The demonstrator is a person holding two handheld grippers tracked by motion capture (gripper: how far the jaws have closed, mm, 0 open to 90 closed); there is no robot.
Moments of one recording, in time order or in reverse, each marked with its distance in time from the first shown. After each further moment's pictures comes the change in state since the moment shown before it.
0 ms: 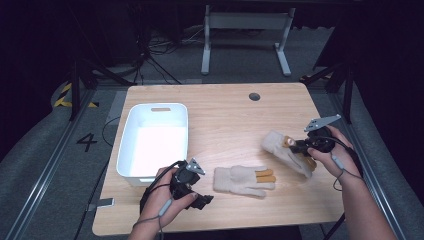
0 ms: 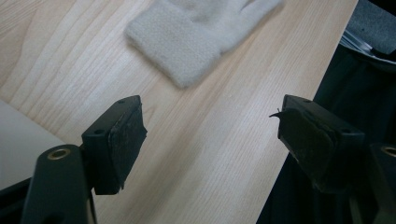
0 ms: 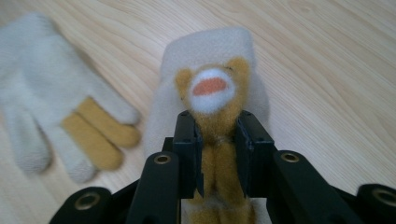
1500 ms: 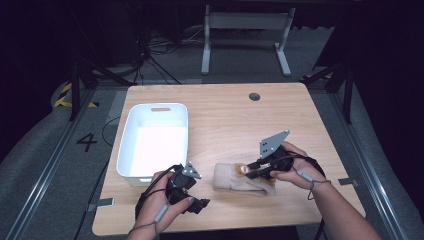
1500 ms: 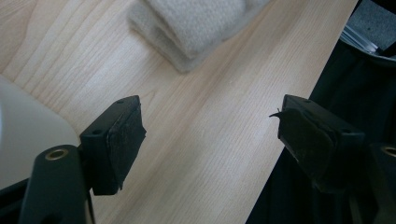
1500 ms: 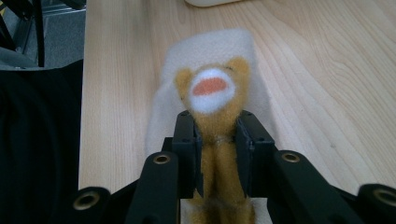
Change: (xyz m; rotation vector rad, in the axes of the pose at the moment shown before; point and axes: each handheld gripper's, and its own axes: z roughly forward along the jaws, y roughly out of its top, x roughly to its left) left arm -0.004 -0.012 -0.005 0.005 0.016 -0.019; right arm 0.106 0.049 0.048 -0.052 0.440 -0.420
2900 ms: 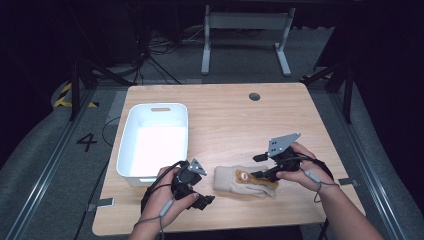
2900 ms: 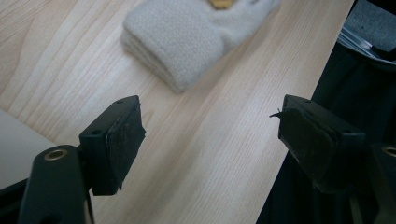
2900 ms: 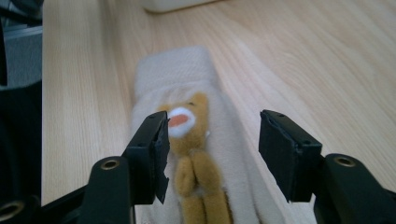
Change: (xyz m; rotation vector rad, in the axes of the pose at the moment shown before) left arm 0.001 0.016 0.006 -0.011 -0.021 0.035; right arm -0.002 -0.021 -0.011 -0.064 -0.137 0.060
